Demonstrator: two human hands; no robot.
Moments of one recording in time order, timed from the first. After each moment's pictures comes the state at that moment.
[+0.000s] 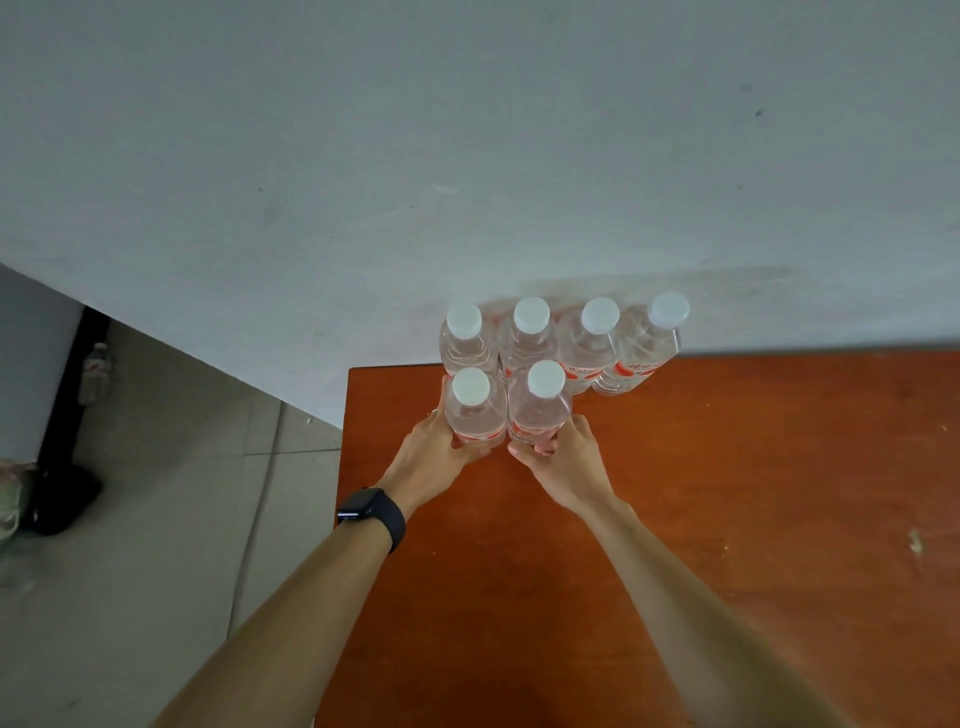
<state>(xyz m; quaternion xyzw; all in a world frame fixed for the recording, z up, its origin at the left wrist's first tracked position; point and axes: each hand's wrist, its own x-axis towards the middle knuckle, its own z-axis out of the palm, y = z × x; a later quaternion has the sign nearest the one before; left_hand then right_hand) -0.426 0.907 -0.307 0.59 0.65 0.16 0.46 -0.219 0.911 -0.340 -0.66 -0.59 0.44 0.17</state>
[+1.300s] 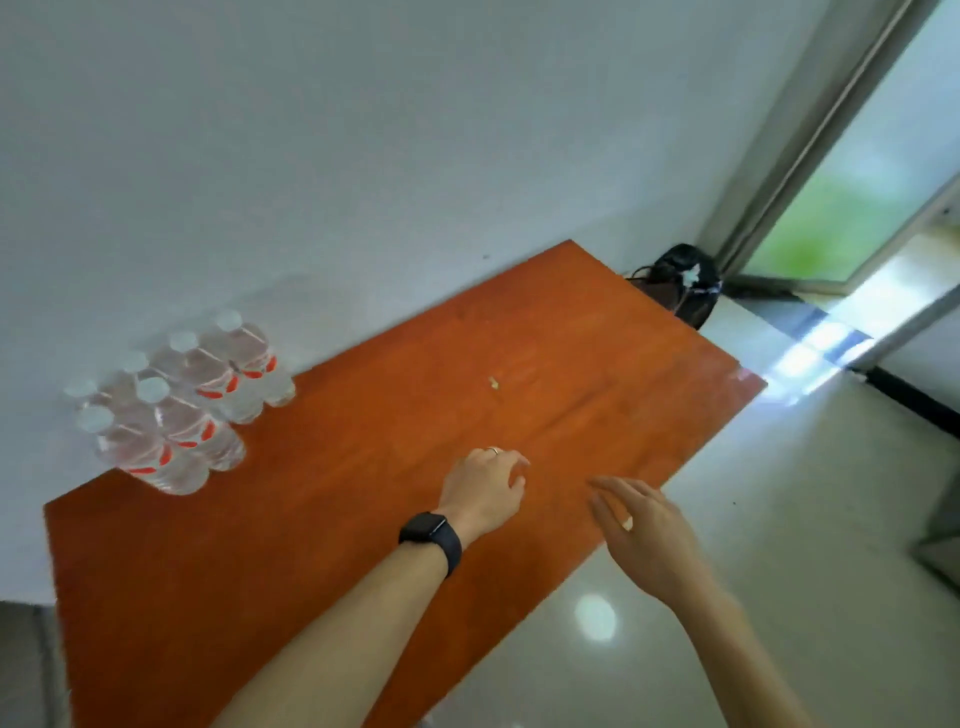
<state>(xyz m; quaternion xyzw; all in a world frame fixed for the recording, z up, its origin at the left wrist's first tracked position) -0.050 0.660 -0.192 0.89 0.36 -0.01 0.28 0.097 0.494 -0.158 -0.85 -0.46 0.18 0.17</state>
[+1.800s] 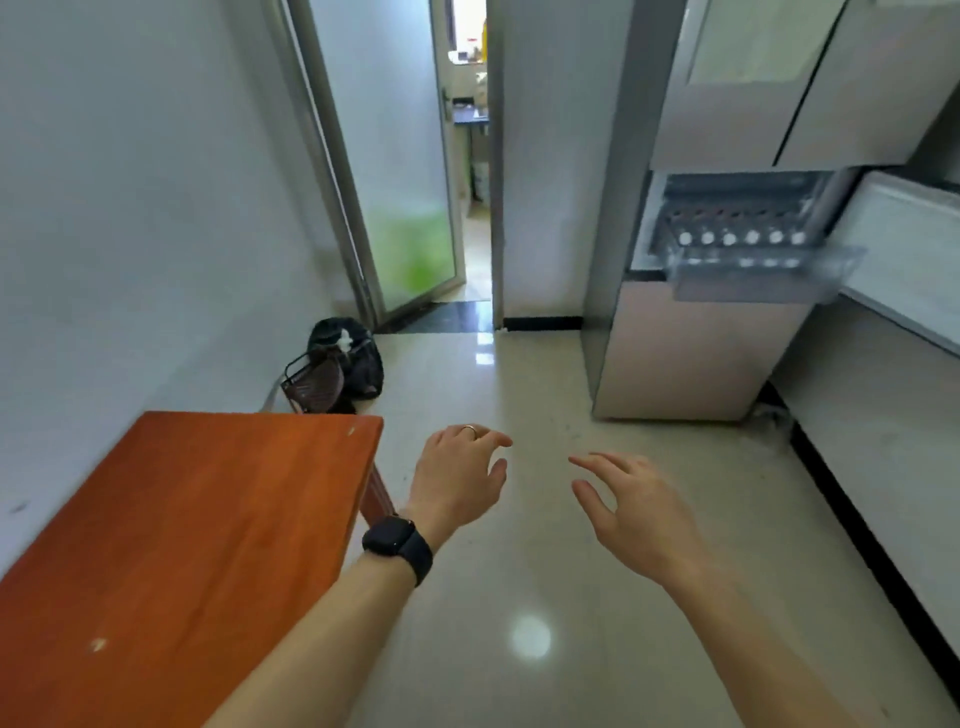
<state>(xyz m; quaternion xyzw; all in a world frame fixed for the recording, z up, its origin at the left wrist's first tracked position) 0.303 0.348 -0.084 0.99 -0.06 0.02 0.13 0.287 0.114 -0.088 -0.96 -0.14 -0.02 0.25</state>
